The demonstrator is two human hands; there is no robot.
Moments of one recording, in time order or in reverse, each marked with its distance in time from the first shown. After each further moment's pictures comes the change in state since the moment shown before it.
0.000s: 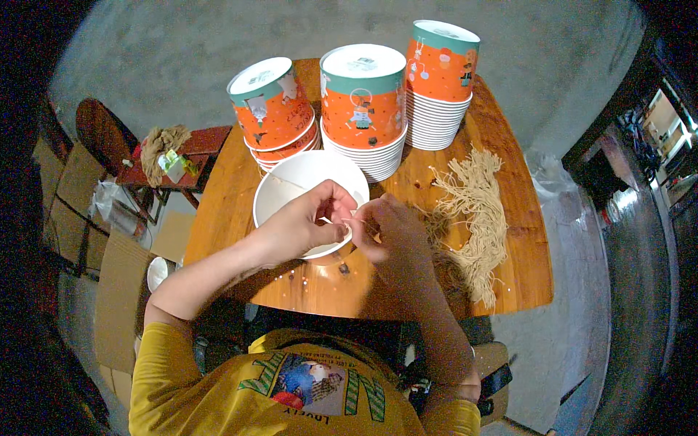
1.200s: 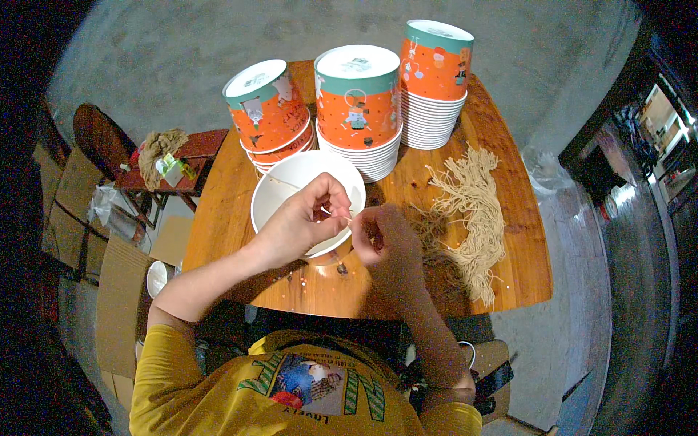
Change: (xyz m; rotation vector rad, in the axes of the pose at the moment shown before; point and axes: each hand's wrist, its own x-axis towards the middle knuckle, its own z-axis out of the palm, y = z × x) left_hand 0.002 -0.001 0.007 0.087 0.110 0.167; right_hand -0.018 0.000 0.015 0.077 0.142 0.150
